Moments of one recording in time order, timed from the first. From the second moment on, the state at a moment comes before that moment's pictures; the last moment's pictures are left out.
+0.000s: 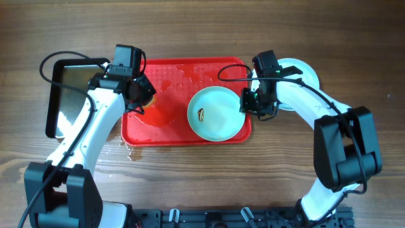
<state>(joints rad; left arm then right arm) -0.16 1.59 1.15 -0.77 -0.05 -0.72 0.28 1.89 1.18 -0.73 -0.29 0.40</state>
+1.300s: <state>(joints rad) -0.40 1.88 1.15 -0.54 0.08 -0.72 0.52 1.96 1.13 -0.28 -0.23 0.56</state>
